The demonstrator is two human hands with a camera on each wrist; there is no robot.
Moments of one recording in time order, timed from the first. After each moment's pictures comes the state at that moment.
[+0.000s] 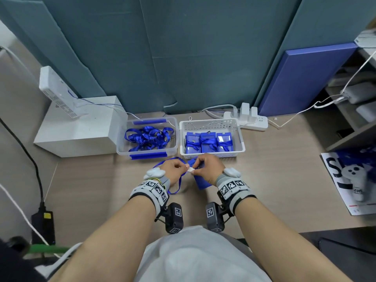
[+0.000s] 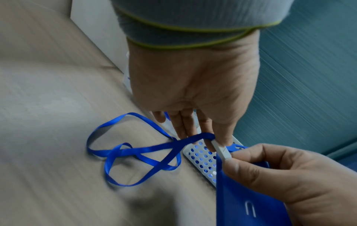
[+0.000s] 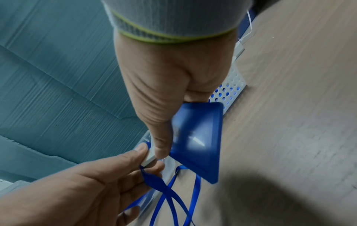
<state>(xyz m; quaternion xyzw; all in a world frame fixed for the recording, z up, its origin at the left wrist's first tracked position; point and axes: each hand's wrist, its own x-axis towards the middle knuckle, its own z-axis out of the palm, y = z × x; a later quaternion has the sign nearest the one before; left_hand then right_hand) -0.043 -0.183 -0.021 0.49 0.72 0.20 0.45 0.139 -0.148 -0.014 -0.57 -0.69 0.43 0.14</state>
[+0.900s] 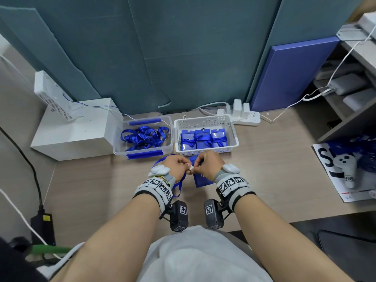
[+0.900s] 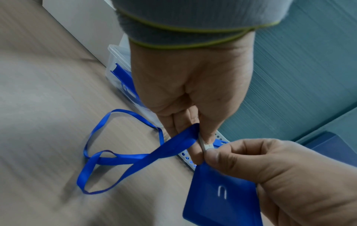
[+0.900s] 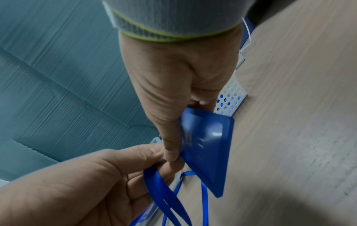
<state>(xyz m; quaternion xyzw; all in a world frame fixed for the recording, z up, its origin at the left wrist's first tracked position) -0.012 -0.191 0.008 0.49 0.71 0.23 0.46 0.151 -0.166 0.014 -0.61 -0.66 0.43 0.12</state>
